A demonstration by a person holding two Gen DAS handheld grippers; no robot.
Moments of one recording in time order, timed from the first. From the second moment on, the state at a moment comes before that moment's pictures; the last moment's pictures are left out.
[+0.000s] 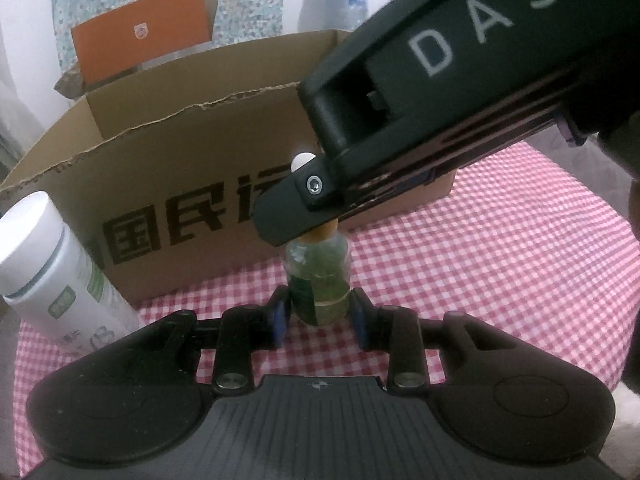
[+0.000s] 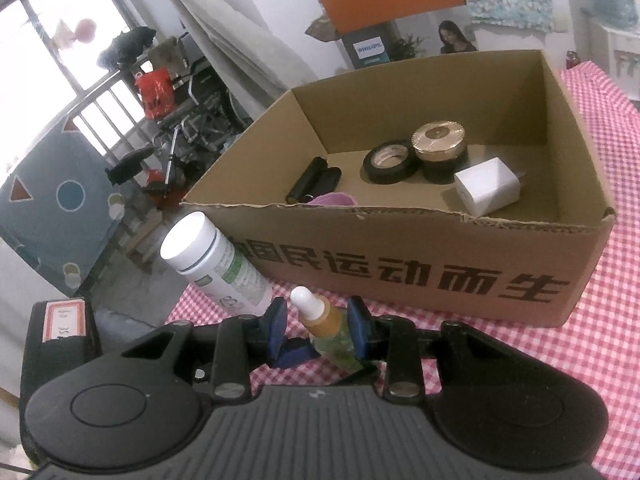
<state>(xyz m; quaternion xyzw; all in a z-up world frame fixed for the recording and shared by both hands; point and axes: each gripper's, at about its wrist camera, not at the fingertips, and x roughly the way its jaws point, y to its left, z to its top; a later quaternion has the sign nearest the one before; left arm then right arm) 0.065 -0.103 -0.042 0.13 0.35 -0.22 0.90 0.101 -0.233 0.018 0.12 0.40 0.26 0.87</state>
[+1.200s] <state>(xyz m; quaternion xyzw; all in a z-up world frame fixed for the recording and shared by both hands) 0.126 -0.092 0.084 0.03 0.31 -0.16 0.94 0.140 -0.236 0.133 0.08 0.28 0.35 0.89</state>
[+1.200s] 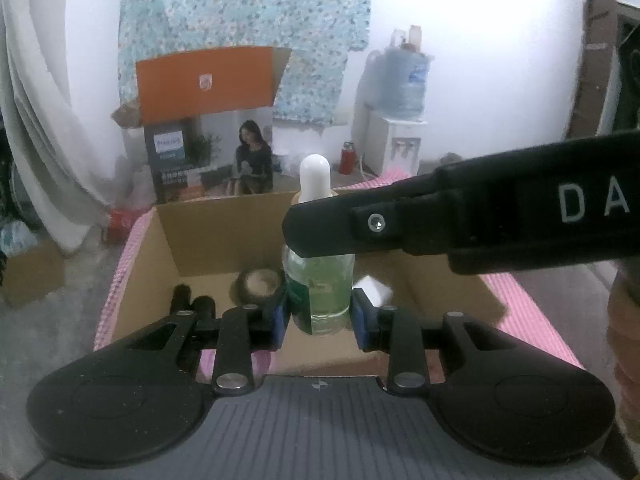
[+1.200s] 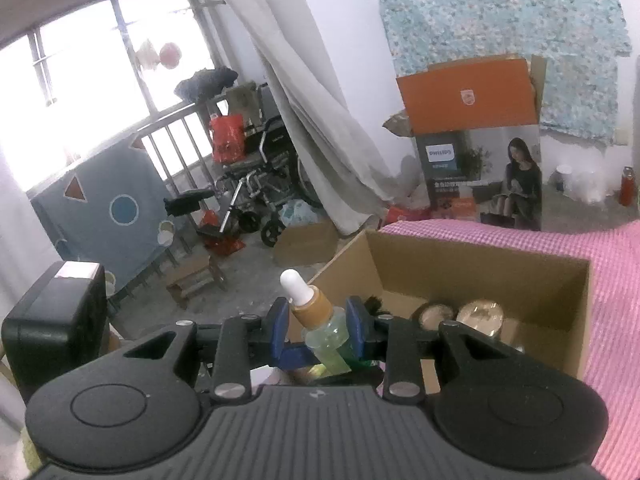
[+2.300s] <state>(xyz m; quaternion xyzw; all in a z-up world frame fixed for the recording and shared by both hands) 0.220 -0.110 0.025 0.01 0.44 -0.17 0.88 0.256 -0.252 0.045 0.11 0.43 0.32 0.84</state>
